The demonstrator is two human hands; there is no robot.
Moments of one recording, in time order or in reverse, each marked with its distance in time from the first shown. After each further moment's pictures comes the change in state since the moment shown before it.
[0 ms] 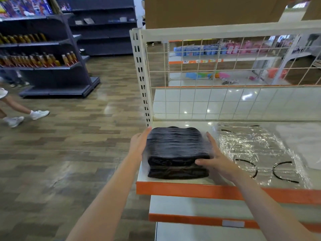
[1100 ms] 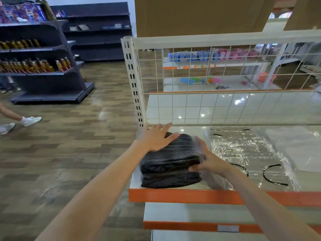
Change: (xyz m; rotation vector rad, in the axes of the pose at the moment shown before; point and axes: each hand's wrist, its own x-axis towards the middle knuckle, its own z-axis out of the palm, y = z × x) left_hand 0.000 0.047 0.053 1.504 -0.361 0.603; right_hand 0.007 -0.019 -0.012 -0.344 -0.116 -0.003
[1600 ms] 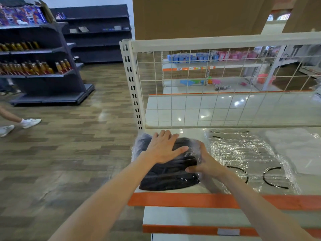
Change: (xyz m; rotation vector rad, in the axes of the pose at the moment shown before) left_hand -0.001 0.022 0.025 0.043 0.191 0.137; right_hand 0.014 0.010 0.007 0.023 0.135 -0.075
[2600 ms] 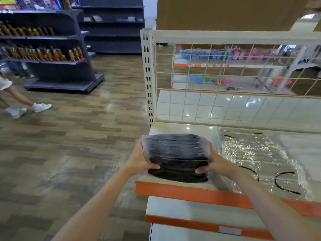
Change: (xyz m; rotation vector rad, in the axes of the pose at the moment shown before) left_hand -0.096 -0.070 0.045 -0.964 0.167 -0.359; right_hand -0.001 -0.008 0.001 -0.097 -0.189 0.125
